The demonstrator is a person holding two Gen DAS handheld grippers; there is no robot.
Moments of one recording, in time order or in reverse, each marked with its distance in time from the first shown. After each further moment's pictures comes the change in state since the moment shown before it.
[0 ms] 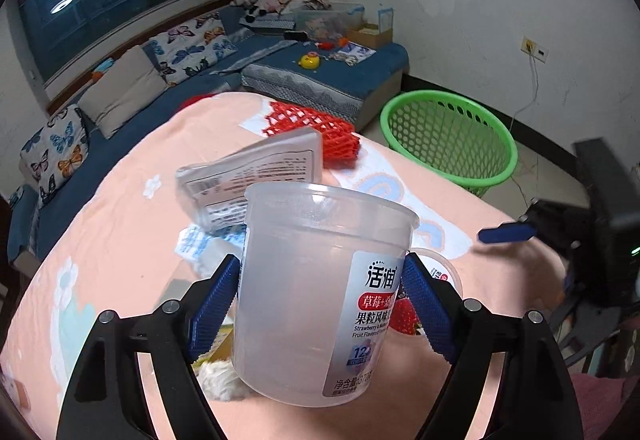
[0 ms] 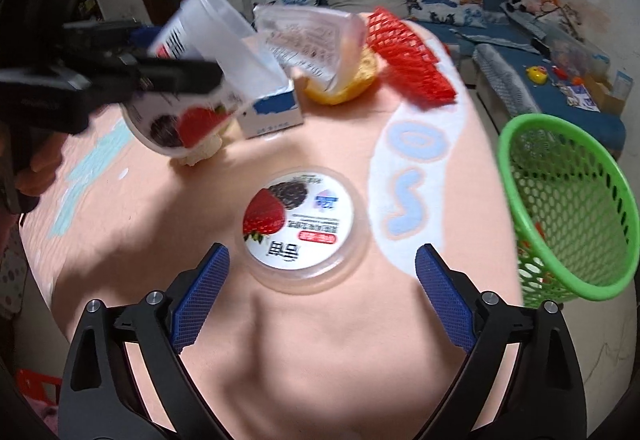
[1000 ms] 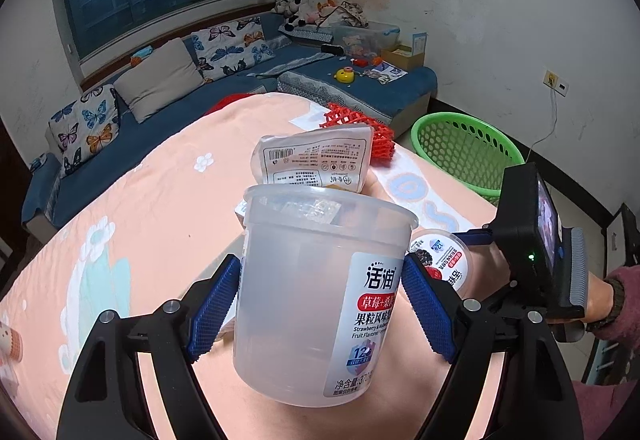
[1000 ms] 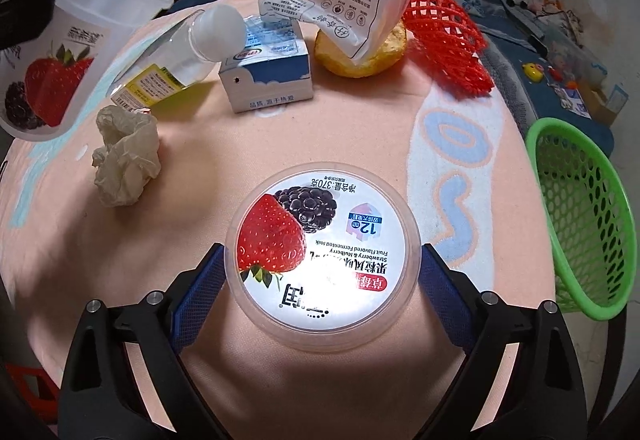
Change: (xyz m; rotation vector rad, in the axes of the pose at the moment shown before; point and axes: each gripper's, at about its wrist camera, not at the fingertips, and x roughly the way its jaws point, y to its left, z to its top) left arm -0.050 0.029 -0.037 -0.111 -0.051 0.056; right arm 0.059 0.026 0.011 -0.057 0.103 -0.119
